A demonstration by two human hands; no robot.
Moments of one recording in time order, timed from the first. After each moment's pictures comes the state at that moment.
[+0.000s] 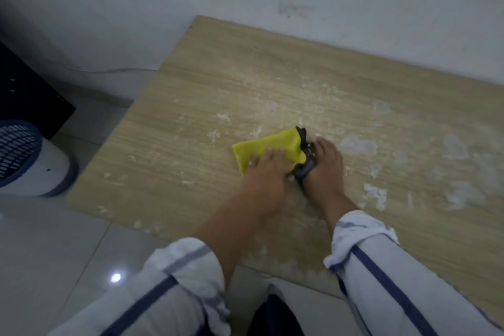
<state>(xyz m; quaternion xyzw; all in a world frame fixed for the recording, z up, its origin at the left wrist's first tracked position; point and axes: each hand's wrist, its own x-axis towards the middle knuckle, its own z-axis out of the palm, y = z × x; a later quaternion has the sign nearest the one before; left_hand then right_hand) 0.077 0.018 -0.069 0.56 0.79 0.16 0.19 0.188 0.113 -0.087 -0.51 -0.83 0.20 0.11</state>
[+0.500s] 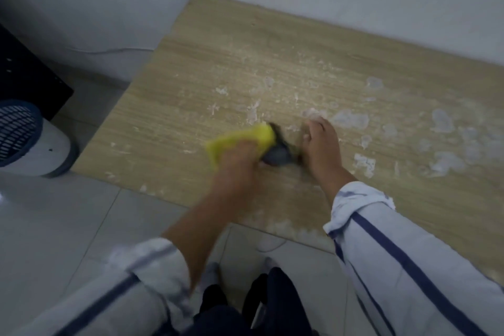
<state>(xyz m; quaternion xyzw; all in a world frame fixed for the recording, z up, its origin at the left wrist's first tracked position) 0.073 -0.054 -0.063 0.50 0.81 0.23 0.19 0.197 0.101 -0.072 -0.50 -0.83 0.20 0.10</state>
